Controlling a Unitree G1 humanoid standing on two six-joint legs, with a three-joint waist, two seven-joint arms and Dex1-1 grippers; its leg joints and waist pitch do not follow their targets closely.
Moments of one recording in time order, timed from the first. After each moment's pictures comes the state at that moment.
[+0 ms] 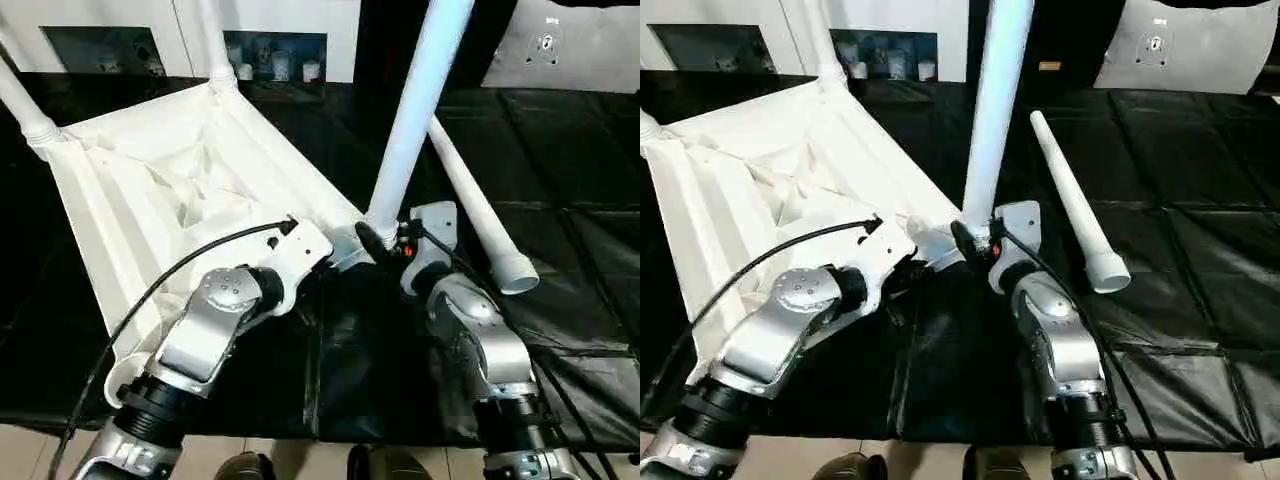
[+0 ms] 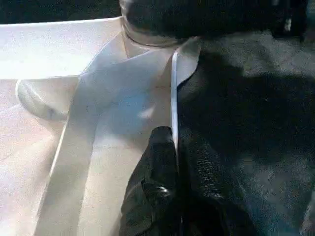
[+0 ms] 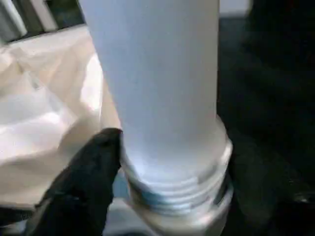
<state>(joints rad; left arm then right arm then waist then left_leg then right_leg) -0.40 0.25 -0.30 0.00 0.07 0.55 -0.69 -0.32 -0.04 0.00 0.20 0.18 0.27 0.37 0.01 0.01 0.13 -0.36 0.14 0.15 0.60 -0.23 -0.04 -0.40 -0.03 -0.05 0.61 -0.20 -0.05</state>
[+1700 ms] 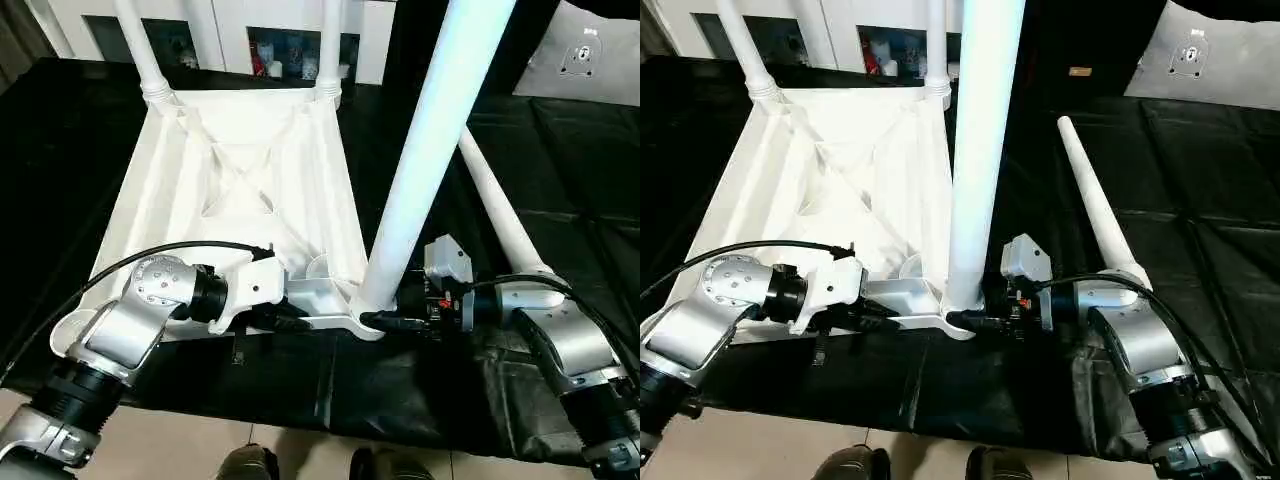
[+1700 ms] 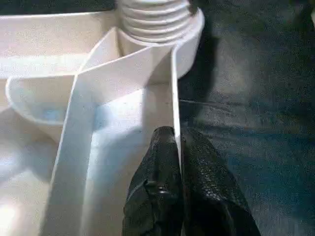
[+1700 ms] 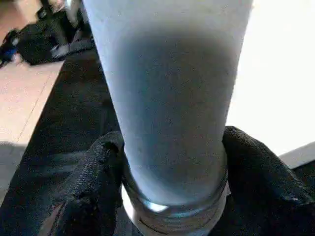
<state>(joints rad) -0.40 0.54 -0.32 0.12 -0.07 0.20 -1.20 -0.34 -0.45 0.18 0.18 0.27 0.18 1.17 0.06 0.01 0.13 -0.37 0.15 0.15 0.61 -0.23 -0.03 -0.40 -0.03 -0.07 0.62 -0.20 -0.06</state>
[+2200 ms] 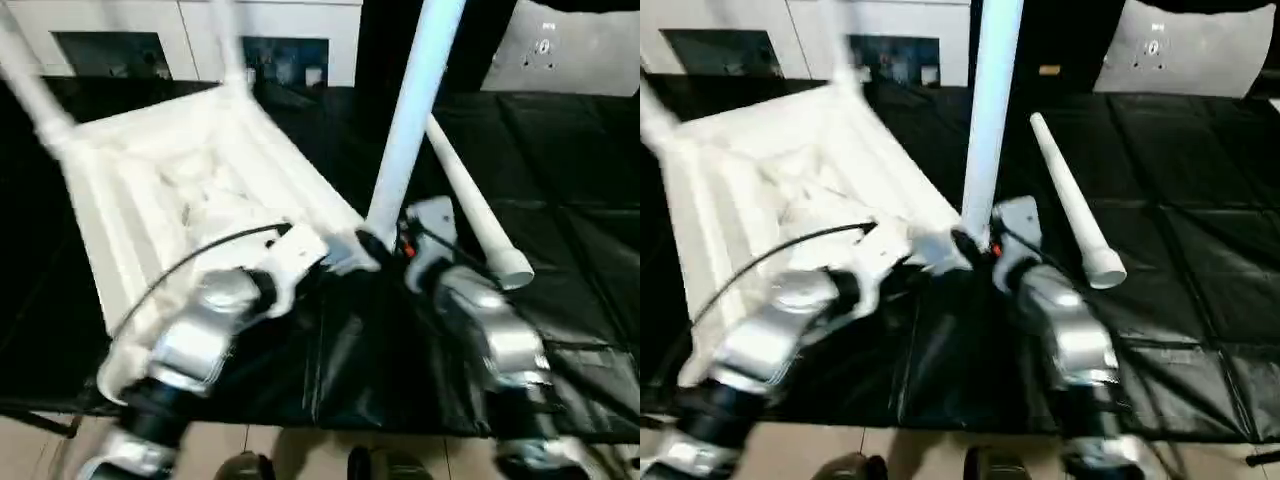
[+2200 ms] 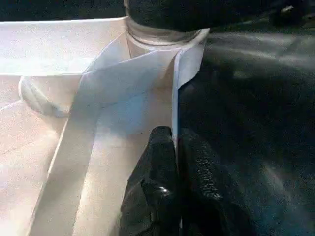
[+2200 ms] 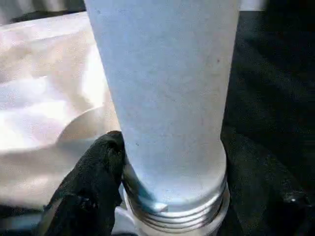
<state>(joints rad) -0.40 0.17 -0.29 0.04 0.11 0.56 -0.63 -0.40 -0.03 0.01 0.20 0.10 0.36 0.31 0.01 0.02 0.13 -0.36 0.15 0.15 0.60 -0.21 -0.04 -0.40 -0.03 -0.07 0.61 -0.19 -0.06</state>
